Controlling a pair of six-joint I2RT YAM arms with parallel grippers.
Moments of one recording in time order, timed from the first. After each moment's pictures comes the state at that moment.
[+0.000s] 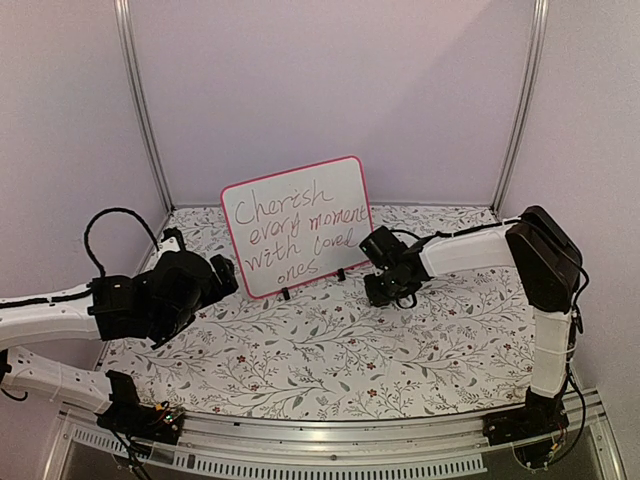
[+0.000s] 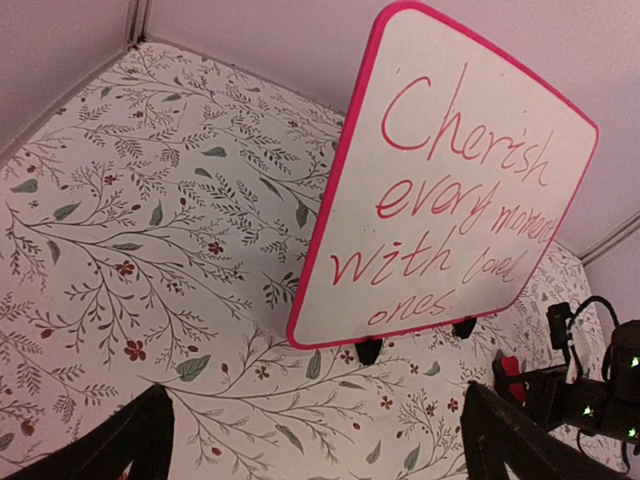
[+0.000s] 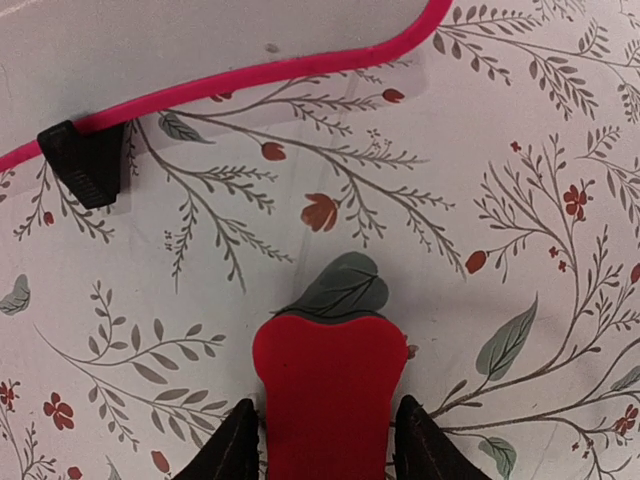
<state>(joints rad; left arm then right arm) -1.02 1.01 0.70 -0.41 -0.84 -1.06 0.76 2.03 1.30 -0.36 0.26 0.43</state>
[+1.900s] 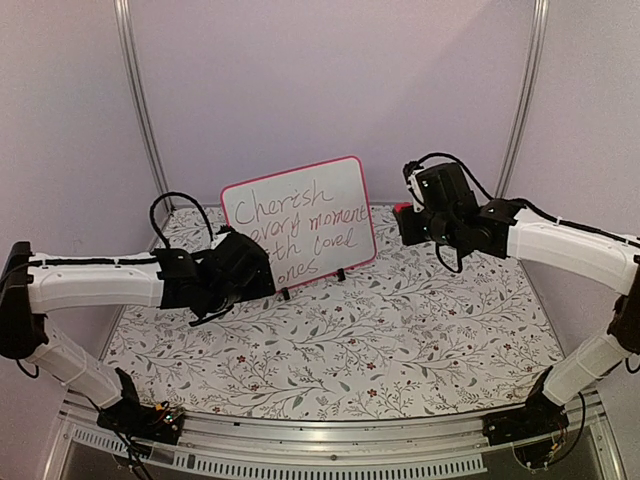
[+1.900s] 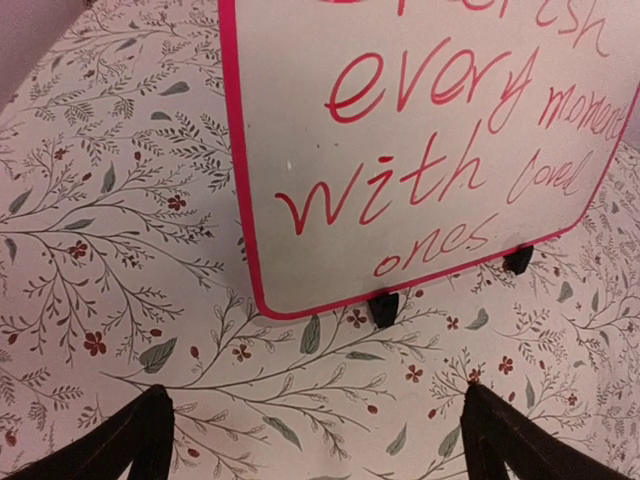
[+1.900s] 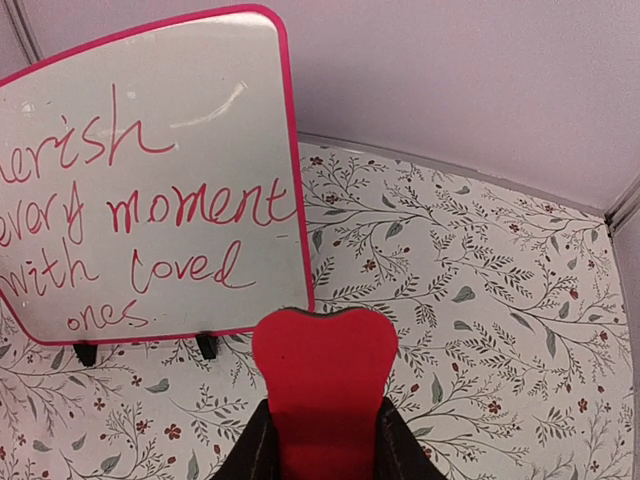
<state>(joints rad) -0.94 1.42 0.94 -0.46 -0.66 -0.96 0.76 1.50 1.23 -0.33 0.44 0.26</state>
